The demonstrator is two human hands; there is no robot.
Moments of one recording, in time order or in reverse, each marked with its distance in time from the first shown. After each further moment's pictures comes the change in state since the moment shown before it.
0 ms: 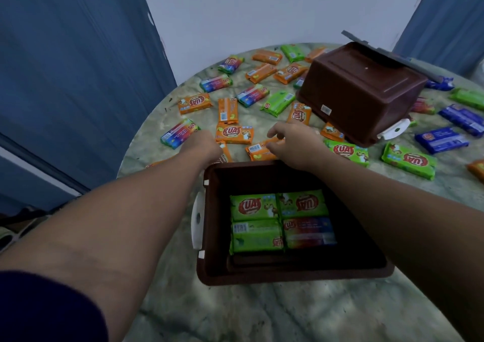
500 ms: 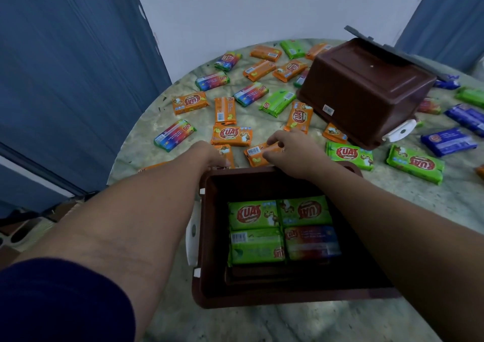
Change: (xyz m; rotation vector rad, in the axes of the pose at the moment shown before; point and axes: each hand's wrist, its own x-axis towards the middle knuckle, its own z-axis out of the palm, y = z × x) left_hand 0.017 0.009 0.013 -0.213 -0.271 -0.197; right_hand 0.009 0.005 0.013 0.063 -0.082 0.083
